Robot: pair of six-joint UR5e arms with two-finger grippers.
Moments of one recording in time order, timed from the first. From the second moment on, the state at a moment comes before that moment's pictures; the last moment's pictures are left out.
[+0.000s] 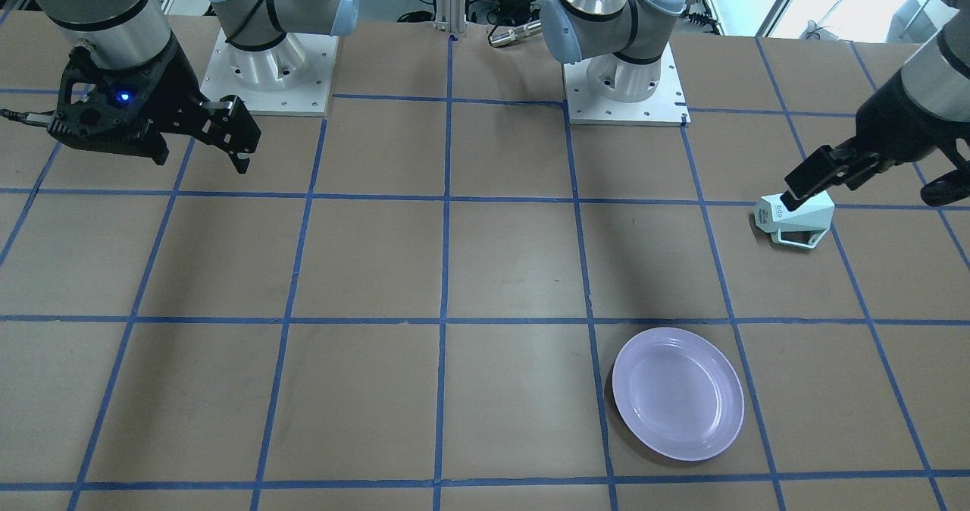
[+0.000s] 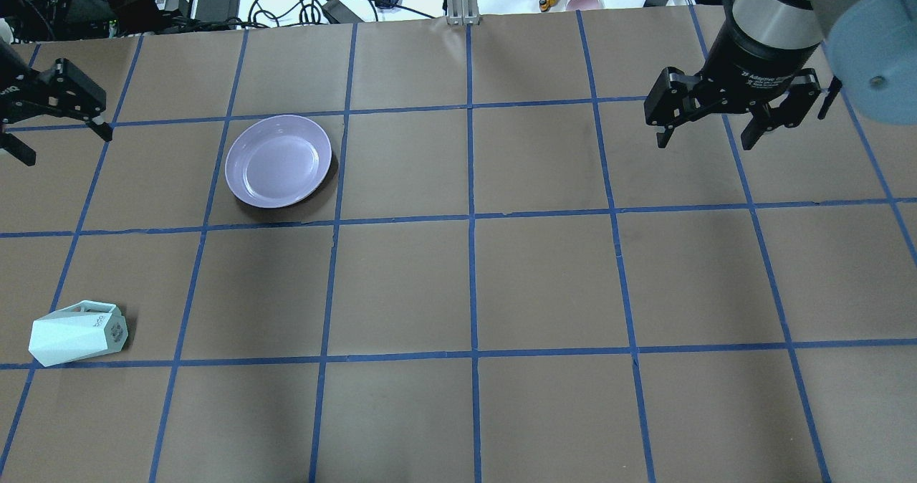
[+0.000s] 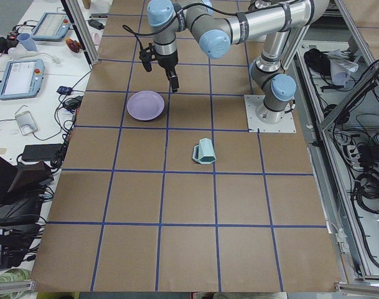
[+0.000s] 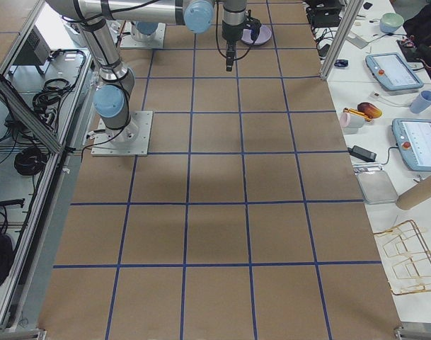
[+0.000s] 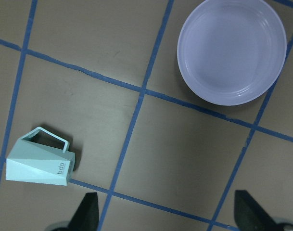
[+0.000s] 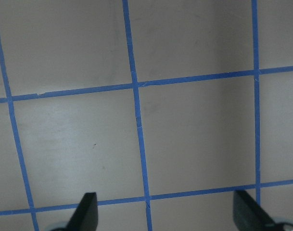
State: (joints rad) left arm -1.08 -1.66 -1.51 -1.63 1.57 0.19; right arm 1.52 -1.59 1.63 -1.60 -1.59 0.04
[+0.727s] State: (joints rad) left arm -0.76 -1.74 -1.57 -1.62 1.46 0.62; right arm 1.52 -1.59 1.63 -1.60 -1.59 0.04
